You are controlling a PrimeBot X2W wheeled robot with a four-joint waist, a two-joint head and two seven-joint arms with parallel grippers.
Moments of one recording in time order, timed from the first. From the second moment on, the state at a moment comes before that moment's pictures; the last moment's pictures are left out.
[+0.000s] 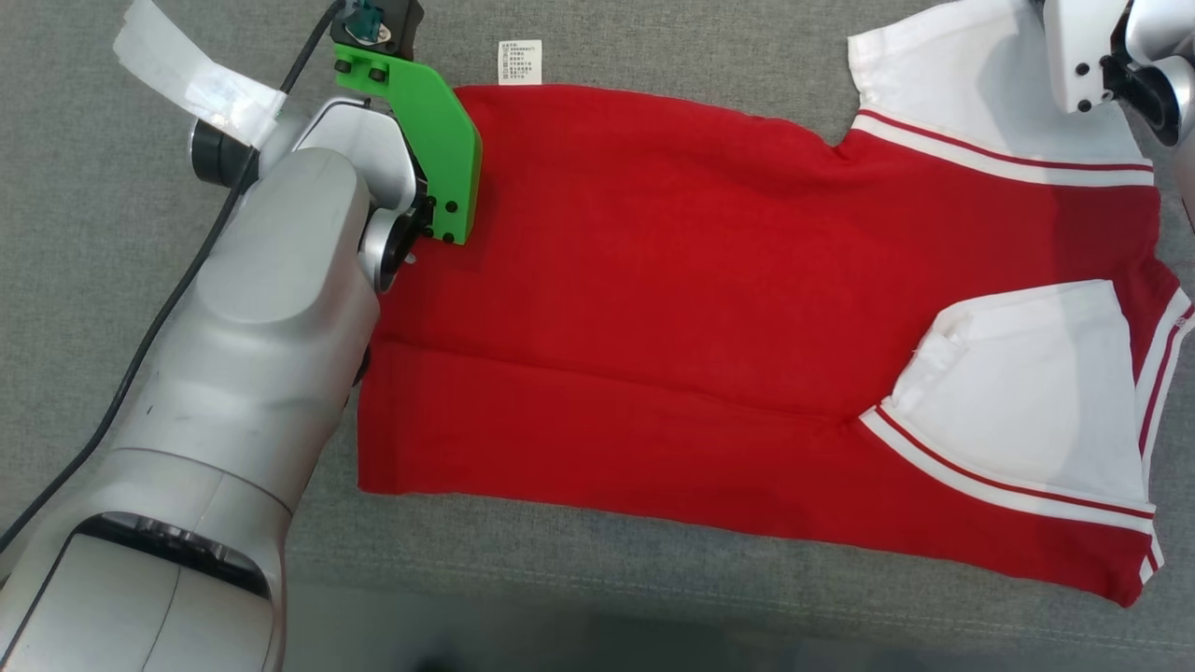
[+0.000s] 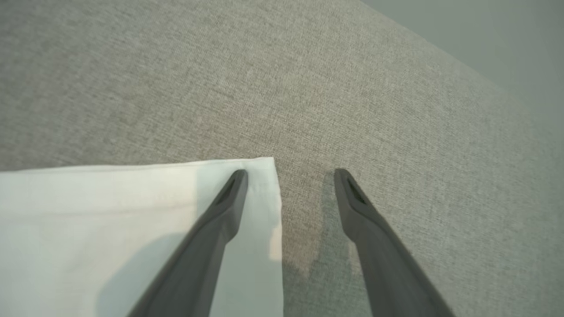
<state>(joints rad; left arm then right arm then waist) -1.14 0.07 -0.63 0.99 -0.51 -0.02 0.39 -1.28 -0.41 0.47 0.97 0.29 0.13 0.49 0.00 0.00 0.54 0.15</state>
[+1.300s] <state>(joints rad) -1.01 0.17 -0.71 0.96 -0.45 -0.01 0.04 -0.93 -0.61 0.60 0.39 0.57 0.13 0.19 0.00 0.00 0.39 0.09</state>
